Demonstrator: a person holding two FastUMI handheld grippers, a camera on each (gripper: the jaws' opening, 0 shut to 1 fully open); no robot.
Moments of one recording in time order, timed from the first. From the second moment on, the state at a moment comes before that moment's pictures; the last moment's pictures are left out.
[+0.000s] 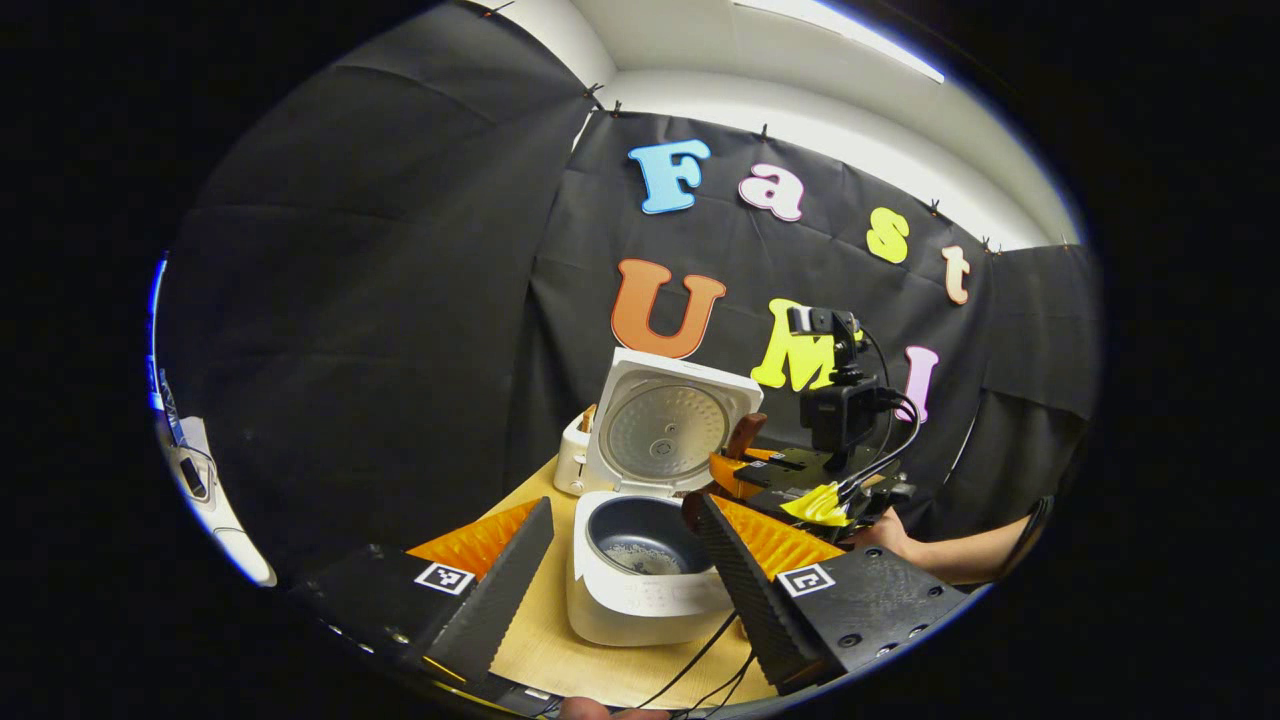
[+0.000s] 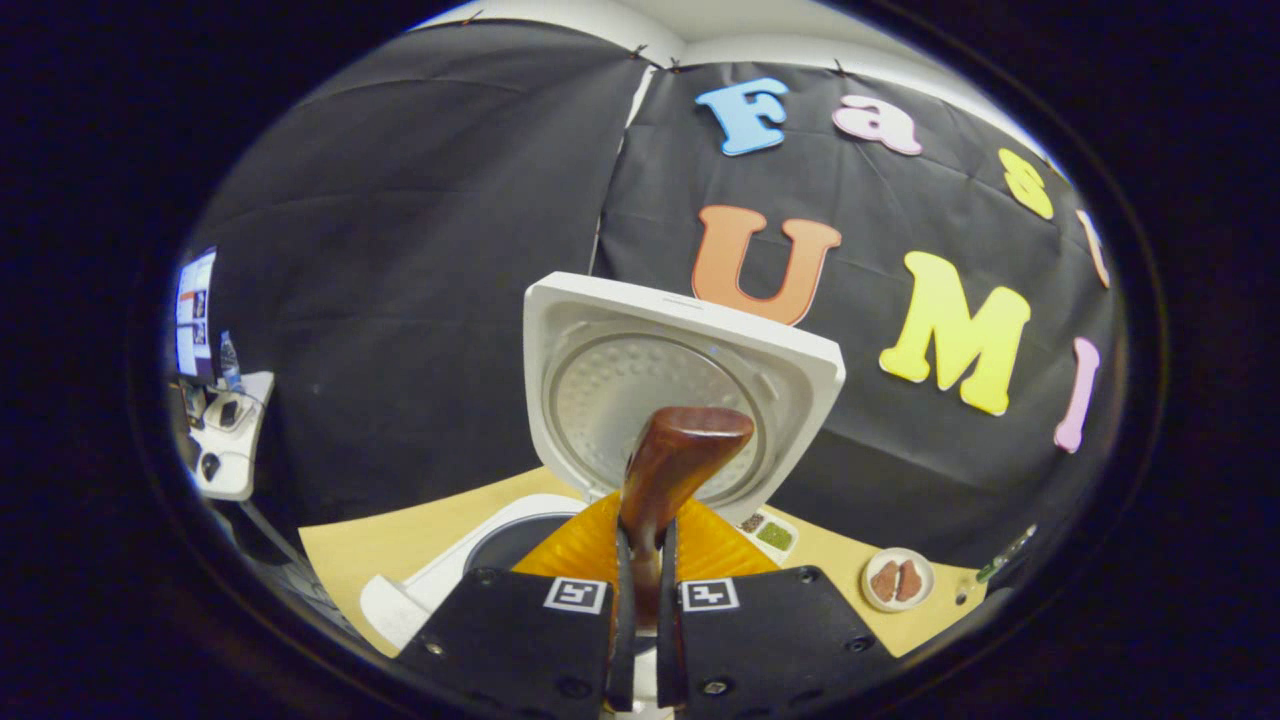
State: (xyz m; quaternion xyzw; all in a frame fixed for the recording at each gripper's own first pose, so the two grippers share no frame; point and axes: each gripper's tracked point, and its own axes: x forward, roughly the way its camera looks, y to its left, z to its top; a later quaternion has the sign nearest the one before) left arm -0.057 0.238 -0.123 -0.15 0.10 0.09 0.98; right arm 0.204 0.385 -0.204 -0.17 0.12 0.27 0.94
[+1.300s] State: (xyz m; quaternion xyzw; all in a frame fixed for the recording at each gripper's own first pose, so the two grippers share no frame) left arm 0.024 0.119 -0.088 -0.09 0.10 0.06 0.99; right arm 0.143 -0.065 -0.109 0.13 0.12 0.00 0.98
